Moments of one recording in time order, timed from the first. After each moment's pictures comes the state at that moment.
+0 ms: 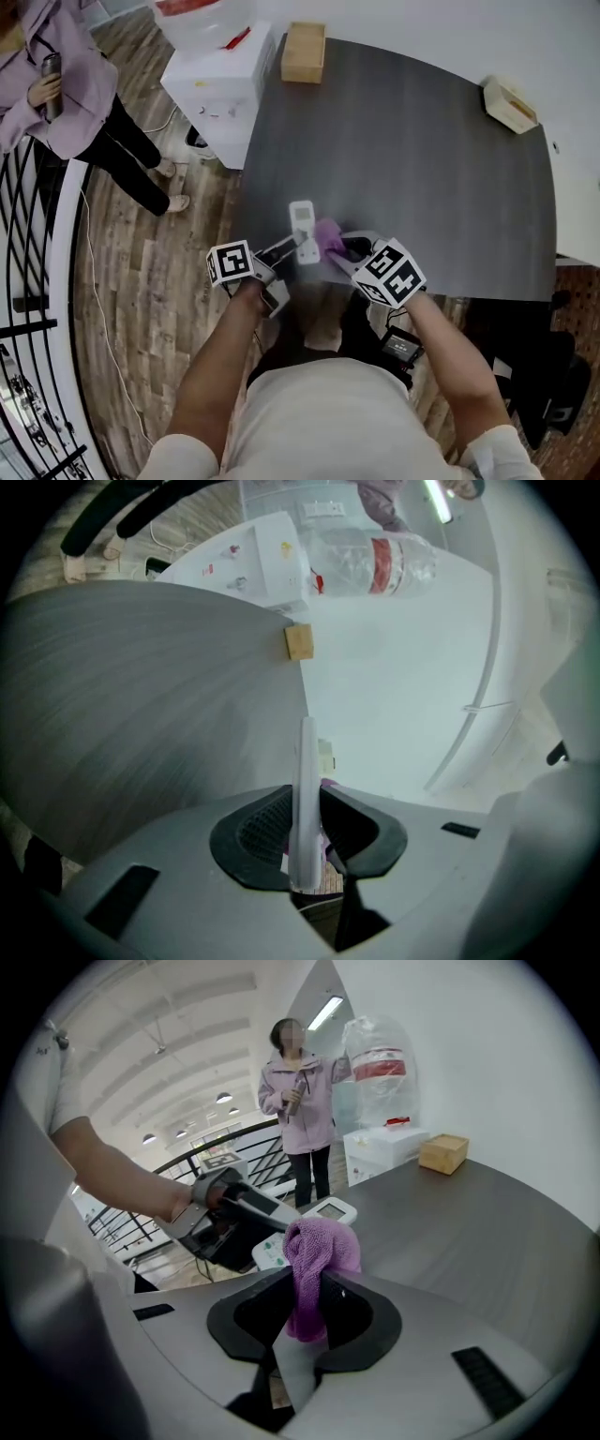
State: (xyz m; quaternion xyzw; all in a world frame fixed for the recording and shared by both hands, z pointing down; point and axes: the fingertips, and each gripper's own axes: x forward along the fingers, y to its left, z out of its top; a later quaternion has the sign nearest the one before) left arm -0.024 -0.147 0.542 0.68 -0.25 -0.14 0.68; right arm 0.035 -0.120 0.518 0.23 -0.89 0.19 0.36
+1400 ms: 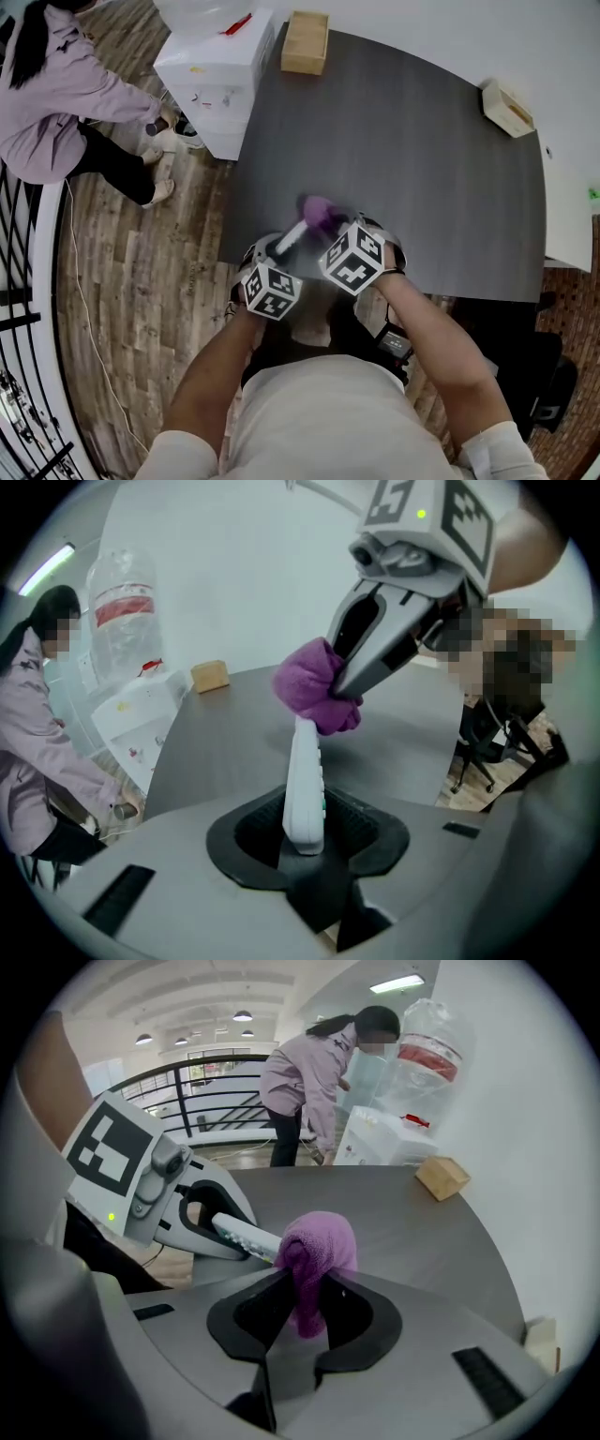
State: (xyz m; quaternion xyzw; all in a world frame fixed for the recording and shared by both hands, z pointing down) left arm -0.027 -0.128 0.606 0.84 -0.39 0.36 0.13; right arm 0.025 -0.165 0.550 0.25 -0.81 0.04 0.53
